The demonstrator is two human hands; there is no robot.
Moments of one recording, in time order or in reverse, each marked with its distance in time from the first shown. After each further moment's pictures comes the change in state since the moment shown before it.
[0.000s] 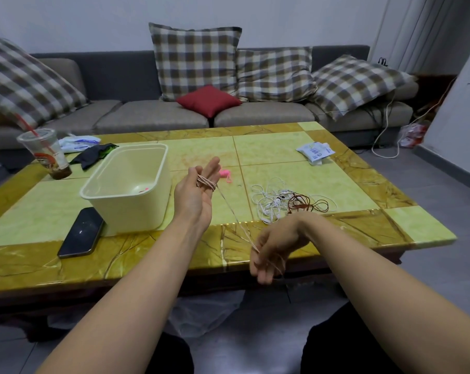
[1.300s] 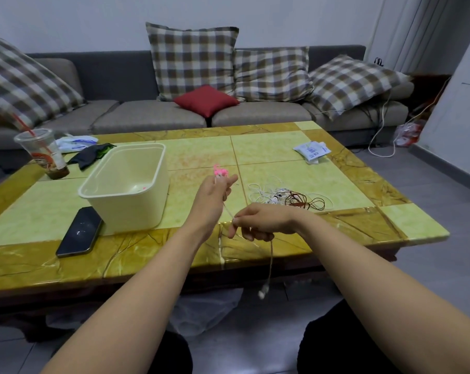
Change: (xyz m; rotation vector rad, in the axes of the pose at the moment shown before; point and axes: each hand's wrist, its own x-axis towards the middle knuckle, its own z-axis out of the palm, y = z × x) left_hand -0.018 -0.018 -0.001 0.846 -0.236 0.036; right_hand -0.012 -0.028 0.011 -0.027 0.503 -0.251
